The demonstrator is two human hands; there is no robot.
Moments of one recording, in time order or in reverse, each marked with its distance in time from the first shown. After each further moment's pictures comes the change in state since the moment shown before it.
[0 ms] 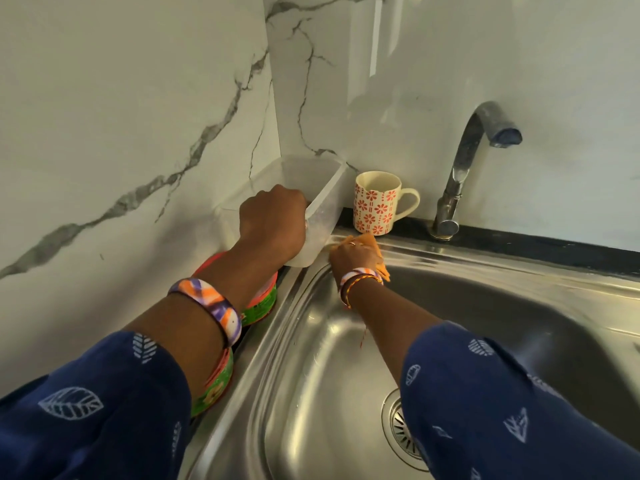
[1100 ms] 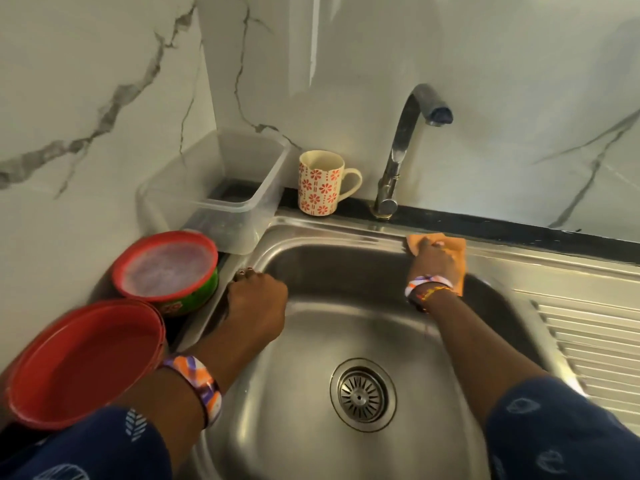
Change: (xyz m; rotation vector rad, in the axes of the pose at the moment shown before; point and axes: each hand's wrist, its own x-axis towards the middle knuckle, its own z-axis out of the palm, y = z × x) left_hand -0.071 0.048 0.072 0.174 -0.426 0.217; right_hand -0.053 0.175 0.028 0.184 0.090 0.572
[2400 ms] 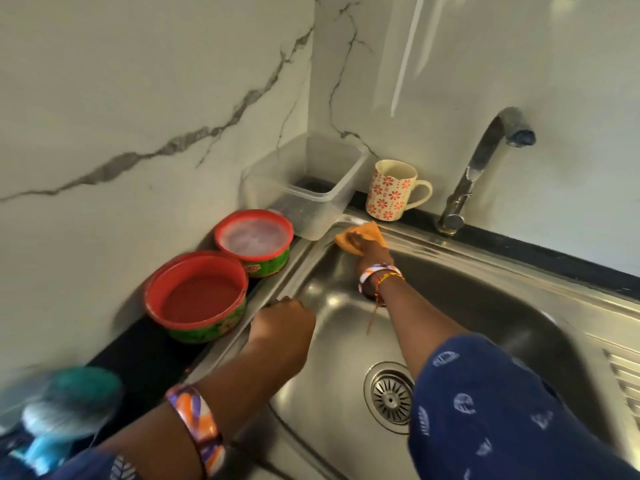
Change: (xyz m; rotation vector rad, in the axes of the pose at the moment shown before) left_hand -0.096 -0.015 0.000 -0.155 -0.049 -0.051; right_hand -0.074 -0.118 -0.021 0.558 -0.269 -0.620
